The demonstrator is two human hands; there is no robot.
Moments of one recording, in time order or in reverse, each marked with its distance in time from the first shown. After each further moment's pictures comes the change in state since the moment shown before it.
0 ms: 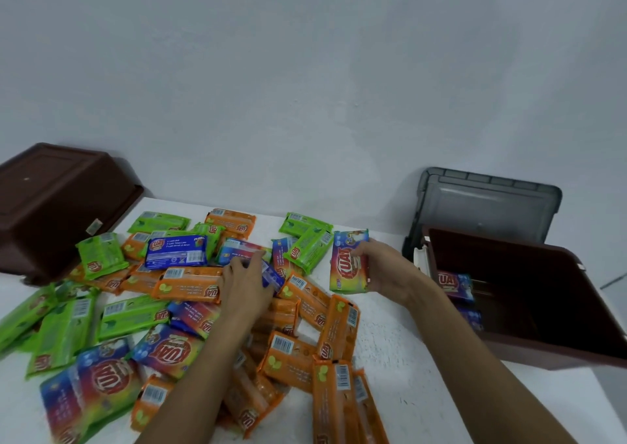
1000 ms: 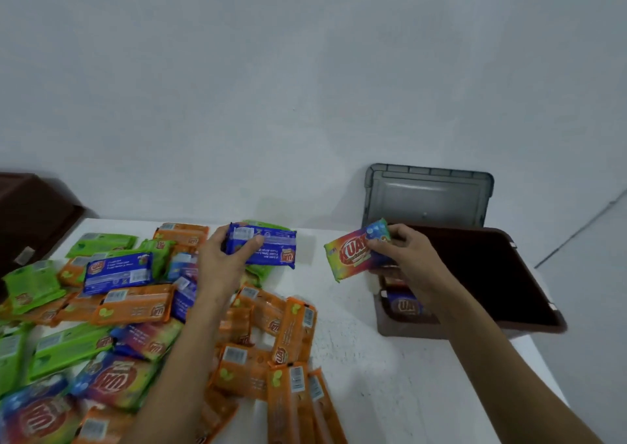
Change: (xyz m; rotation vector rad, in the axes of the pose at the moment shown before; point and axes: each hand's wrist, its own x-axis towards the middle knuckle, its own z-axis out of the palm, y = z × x) left_hand -0.011 0.081 -0.040 -1.108 0.043 0.063; right_hand -0.081 -0.019 -0.077 -0.131 0.378 -0.280
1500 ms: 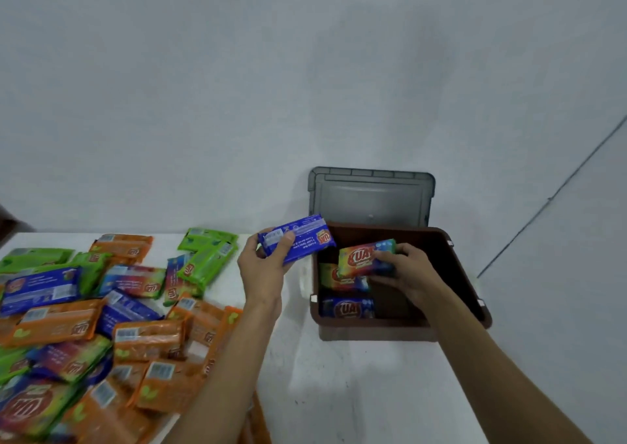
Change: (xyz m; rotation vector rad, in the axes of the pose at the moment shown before) left_hand -0.047 0.009 0.170 -0.436 0.054 -0.131; right_hand 0.031 0.039 -0.116 0.172 0.192 0.216
